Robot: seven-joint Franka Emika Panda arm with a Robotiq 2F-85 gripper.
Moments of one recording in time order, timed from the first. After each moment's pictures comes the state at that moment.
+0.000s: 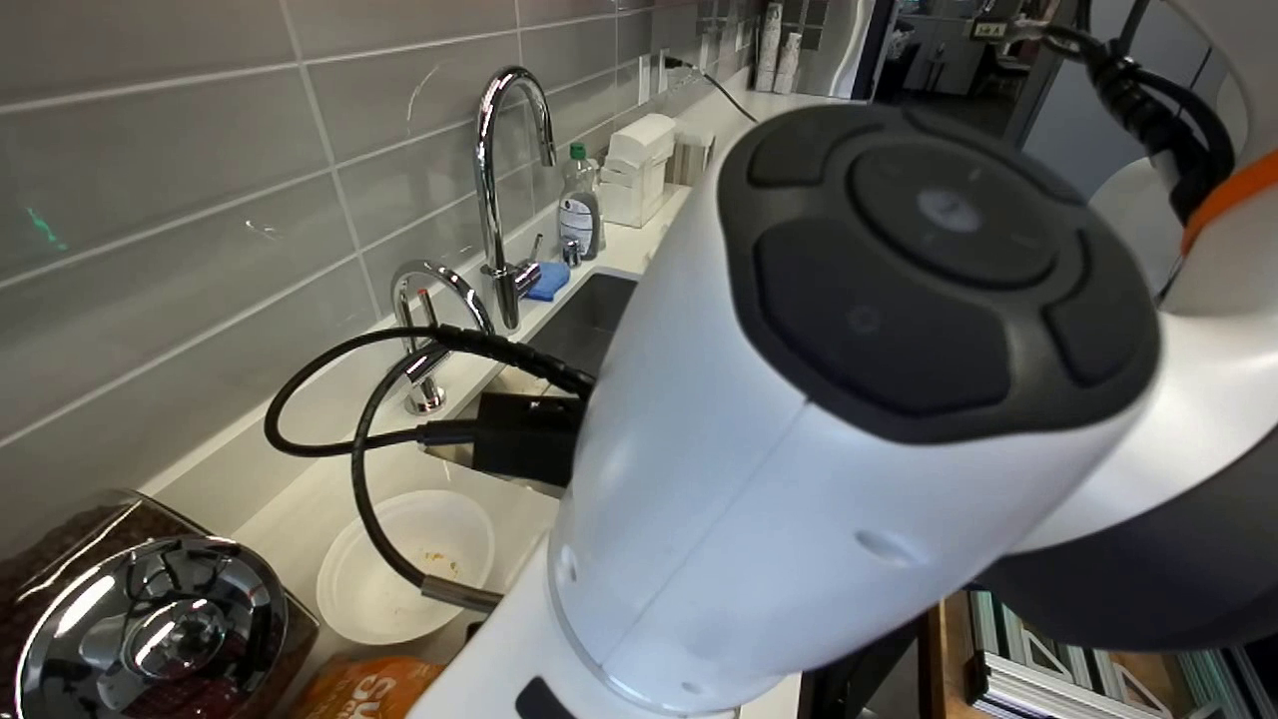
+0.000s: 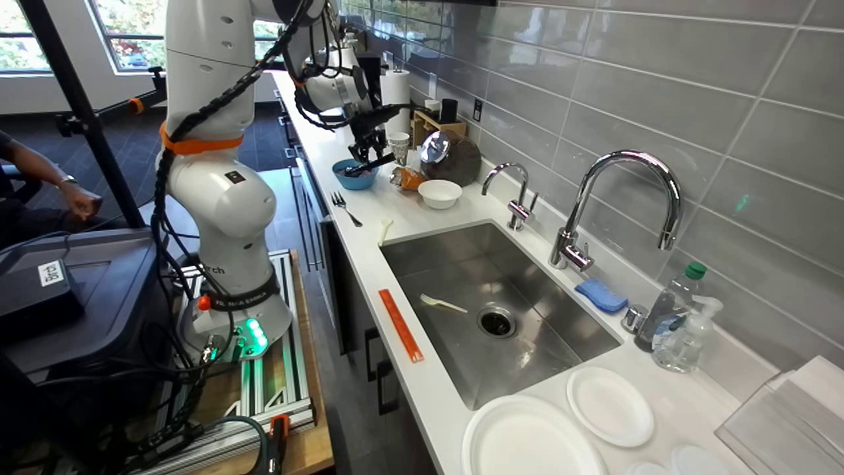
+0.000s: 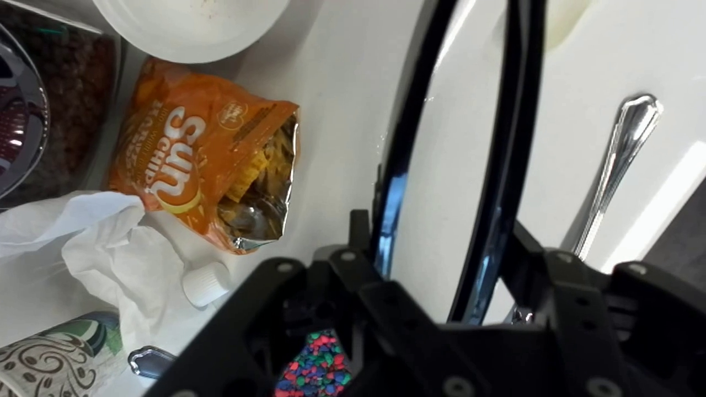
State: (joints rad) arm 0.50 0.24 0.44 -2.14 -0.57 2.39 -0.76
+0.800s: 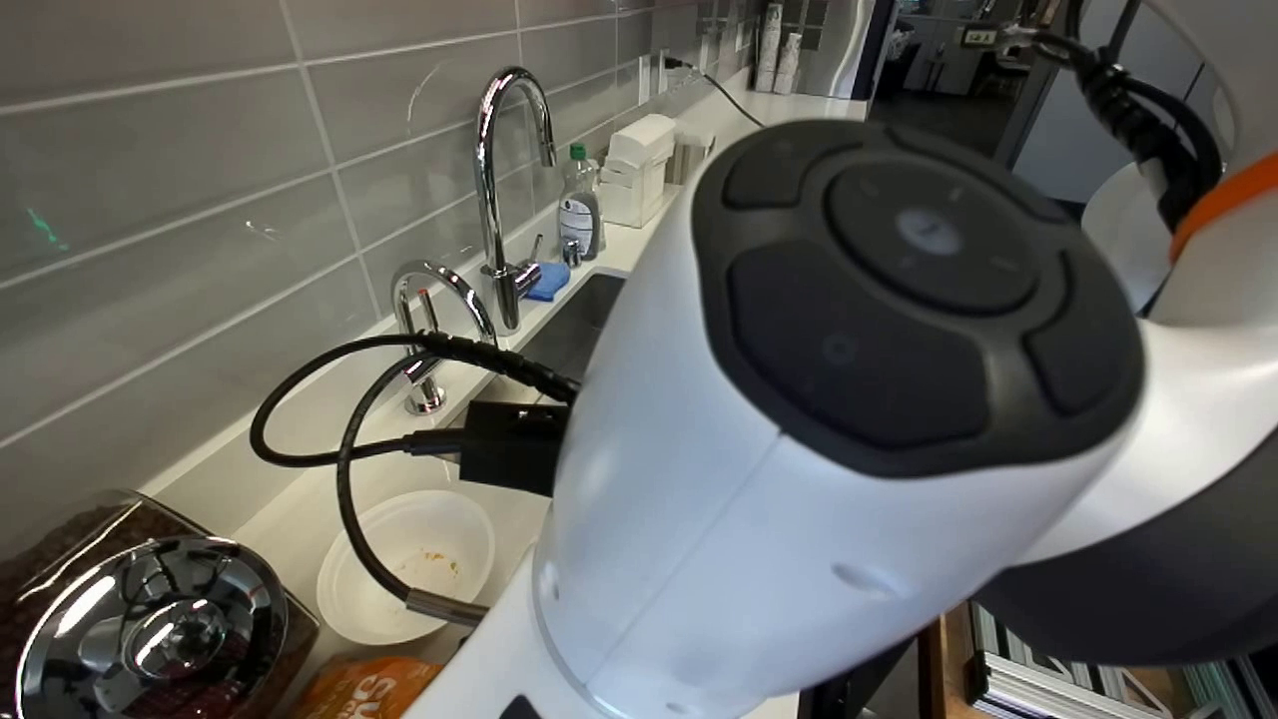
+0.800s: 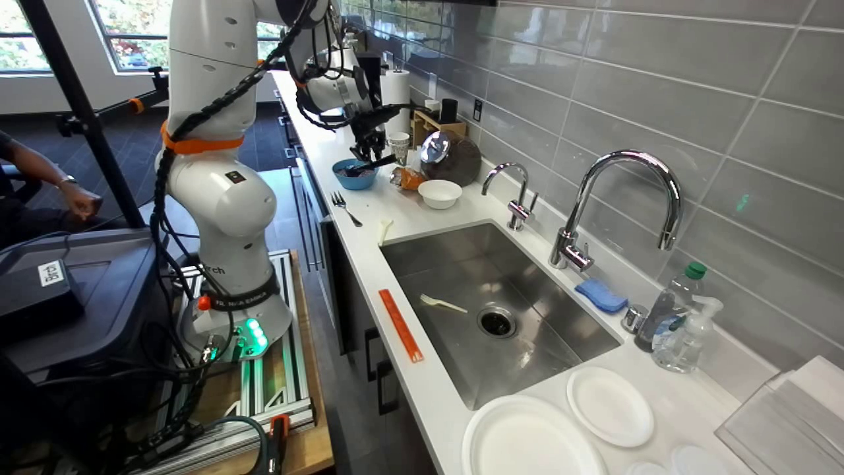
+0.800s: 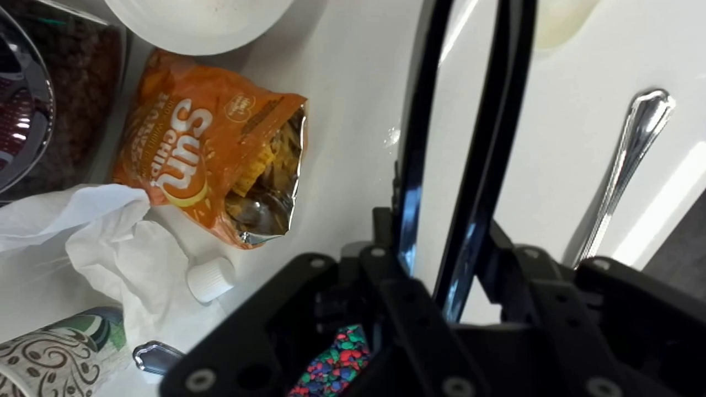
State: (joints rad) arm 0.50 0.26 0.44 -2.12 -0.58 2.39 -0.76
